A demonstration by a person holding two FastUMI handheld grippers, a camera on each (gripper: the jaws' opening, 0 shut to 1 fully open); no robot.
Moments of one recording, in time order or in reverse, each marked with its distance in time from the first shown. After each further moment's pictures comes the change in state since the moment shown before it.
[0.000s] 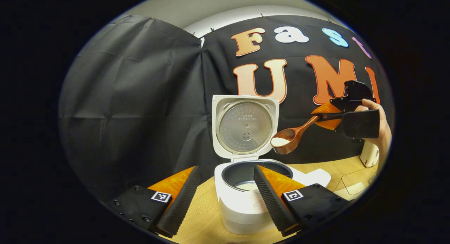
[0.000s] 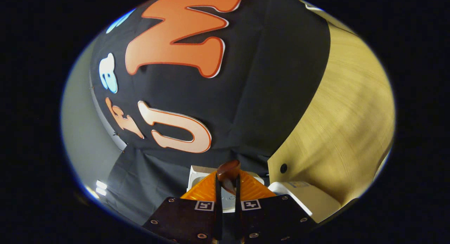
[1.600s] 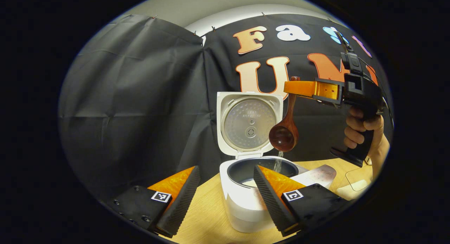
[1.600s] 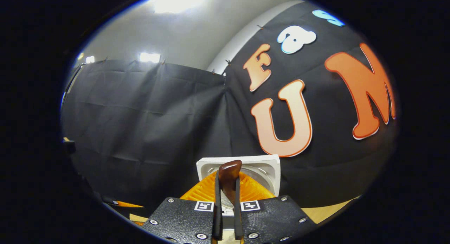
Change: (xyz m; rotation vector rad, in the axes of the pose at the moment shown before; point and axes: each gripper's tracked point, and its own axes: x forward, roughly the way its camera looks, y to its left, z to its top) left arm 0.000 0.015 -0.002 0.015 0.007 0.015; right arm -0.042 0.117 -0.130 -1.209 -0.089 0.573
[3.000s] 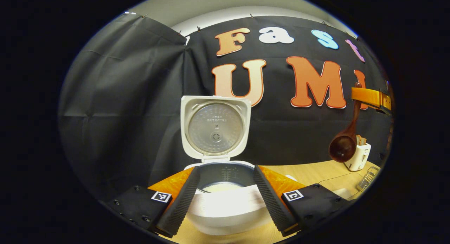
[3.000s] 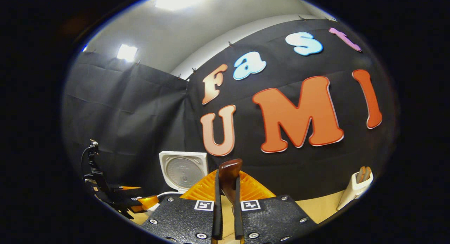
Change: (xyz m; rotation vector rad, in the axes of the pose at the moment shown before) left arm -0.001 -0.094 0.013 -0.033 0.000 -0.179; right arm -0.241 -0.134 0.071 -0.048 0.042 -0.441
